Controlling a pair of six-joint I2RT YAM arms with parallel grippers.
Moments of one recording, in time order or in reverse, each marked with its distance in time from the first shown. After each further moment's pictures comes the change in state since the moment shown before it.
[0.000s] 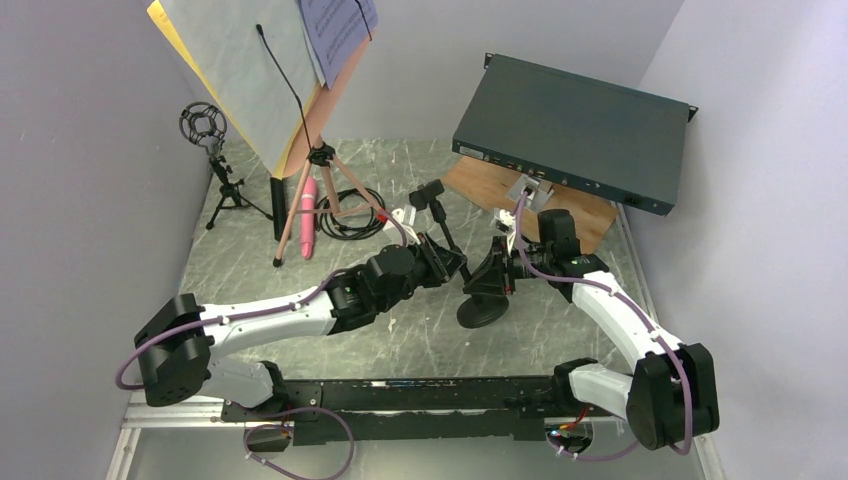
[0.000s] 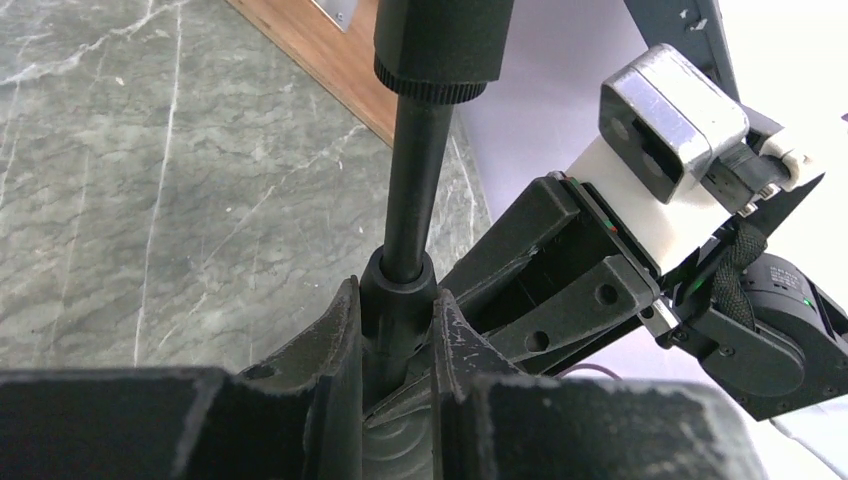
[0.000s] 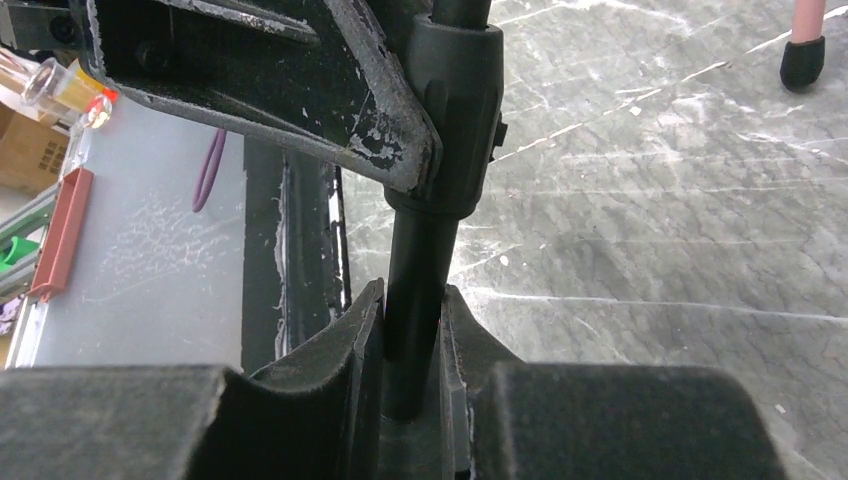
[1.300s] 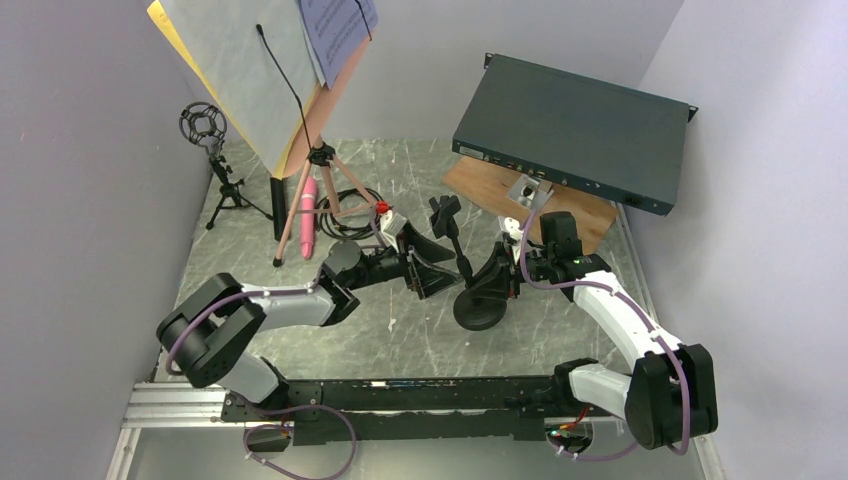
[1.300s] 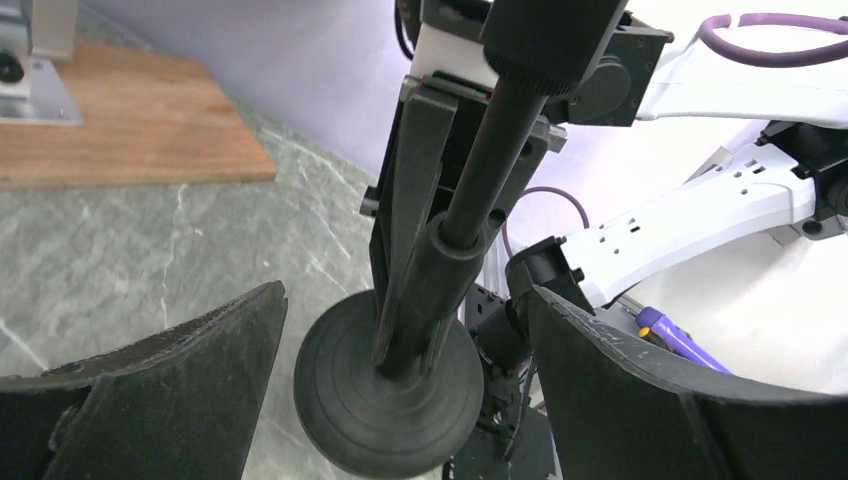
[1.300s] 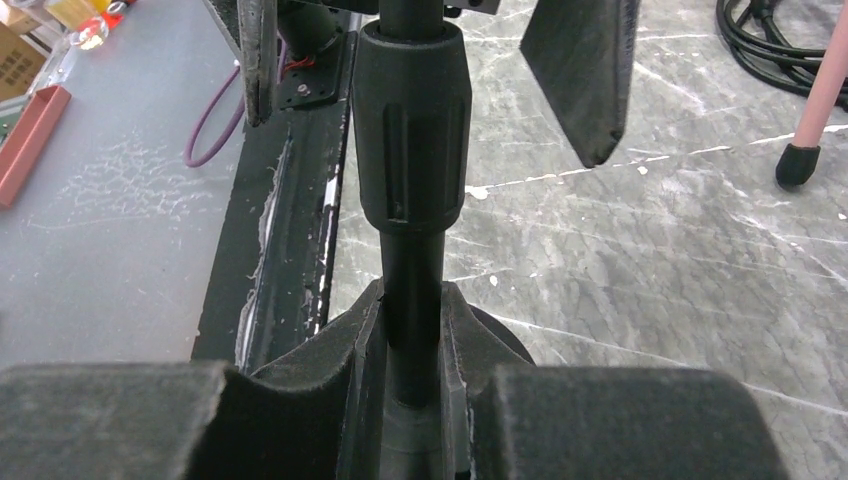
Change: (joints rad) left arm 0.296 0.129 -0.284 0.835 0.877 0.325; right arm -0.022 0.001 -0.002 -0.070 -0.137 -0.292
